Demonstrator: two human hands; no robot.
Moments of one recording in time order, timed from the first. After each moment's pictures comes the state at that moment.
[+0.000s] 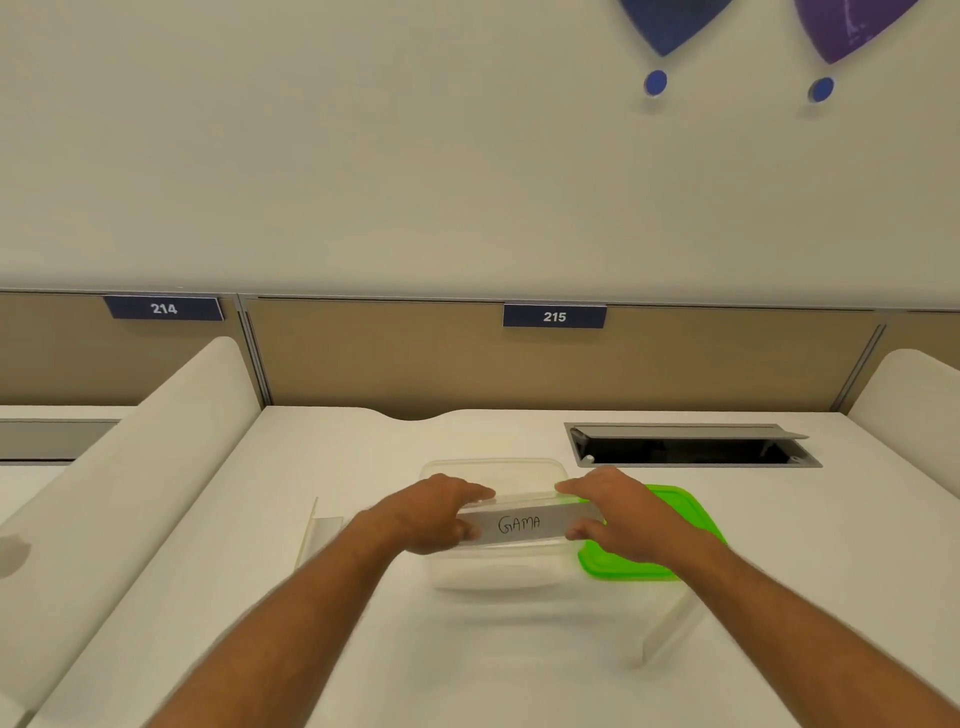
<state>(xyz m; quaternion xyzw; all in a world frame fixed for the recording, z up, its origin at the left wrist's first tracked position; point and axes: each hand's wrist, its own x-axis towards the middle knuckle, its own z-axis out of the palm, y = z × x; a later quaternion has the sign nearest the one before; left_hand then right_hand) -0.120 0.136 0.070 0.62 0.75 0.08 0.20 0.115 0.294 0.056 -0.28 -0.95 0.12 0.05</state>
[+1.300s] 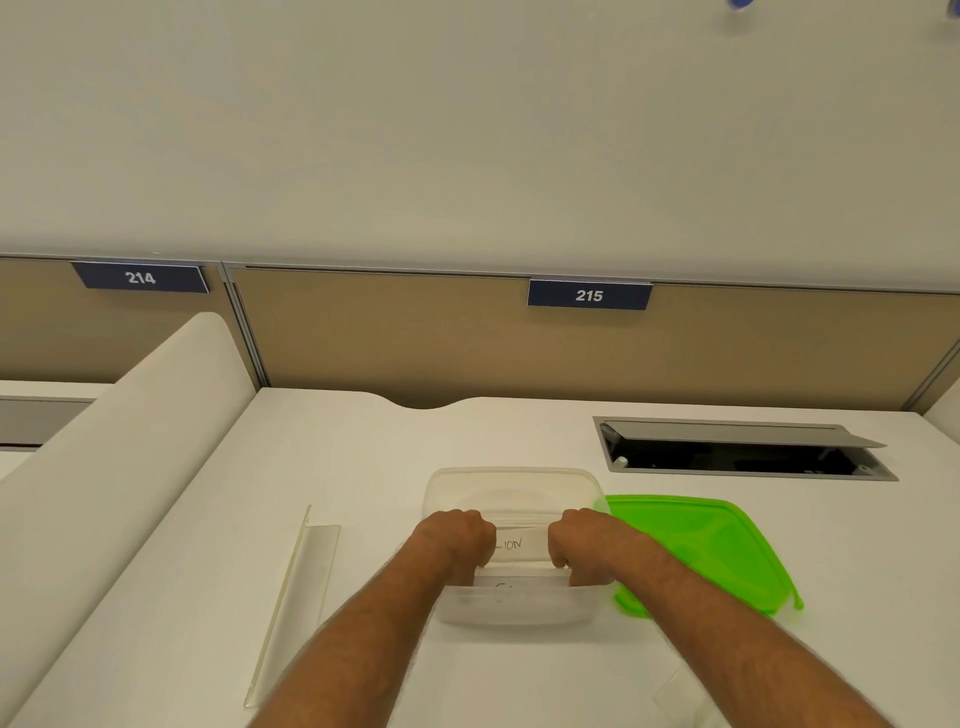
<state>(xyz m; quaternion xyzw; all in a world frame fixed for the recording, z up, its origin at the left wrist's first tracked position) -0.146 0.211 -0.018 0.63 0.74 -0.16 0.15 0.015 0.329 -0.006 -0.22 -0.94 0.01 -0.25</state>
